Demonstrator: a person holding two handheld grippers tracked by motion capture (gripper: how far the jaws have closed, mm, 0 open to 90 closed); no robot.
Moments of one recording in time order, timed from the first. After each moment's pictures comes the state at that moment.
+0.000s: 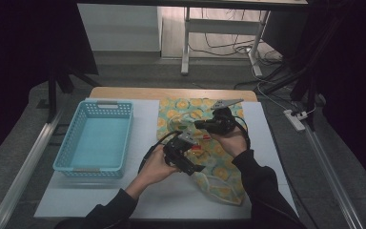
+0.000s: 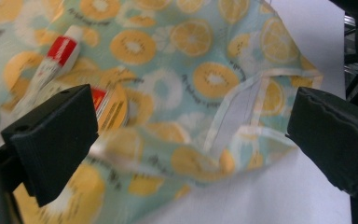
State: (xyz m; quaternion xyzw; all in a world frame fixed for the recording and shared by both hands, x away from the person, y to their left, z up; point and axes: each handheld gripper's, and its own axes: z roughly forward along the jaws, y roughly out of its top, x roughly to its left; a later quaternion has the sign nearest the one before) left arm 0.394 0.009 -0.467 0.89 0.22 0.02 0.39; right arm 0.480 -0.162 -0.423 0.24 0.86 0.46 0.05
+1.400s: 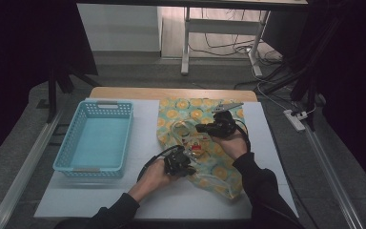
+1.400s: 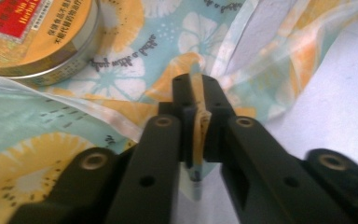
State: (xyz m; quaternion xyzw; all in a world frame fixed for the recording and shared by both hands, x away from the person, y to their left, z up) left arm 0.384 0.009 -0.521 0.93 0.21 0.02 0.30; right arm 0.481 -0.168 -0.439 0.25 0.86 0.45 0.04
